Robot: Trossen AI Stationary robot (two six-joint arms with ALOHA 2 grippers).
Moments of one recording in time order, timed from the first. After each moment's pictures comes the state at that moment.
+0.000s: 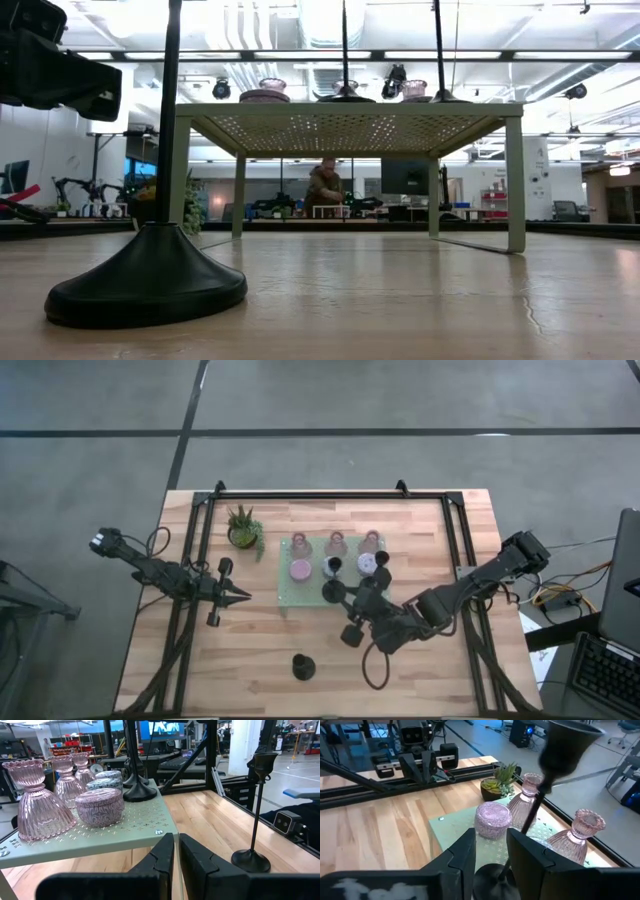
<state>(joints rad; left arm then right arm) -0.50 0.17 0.01 0.07 -0.36 0.05 0.52 1.62 1.38 -0.42 0.96 0.49</state>
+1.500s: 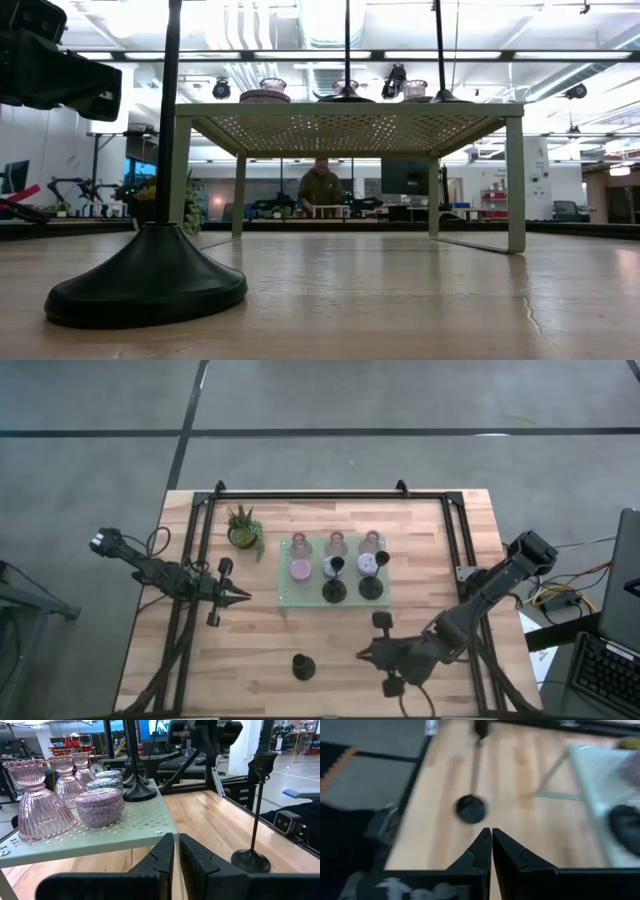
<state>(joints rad) -0.50 0.17 0.01 0.07 -0.36 0.05 0.70 1.58 1.23 -0.39 0.51 0.39</state>
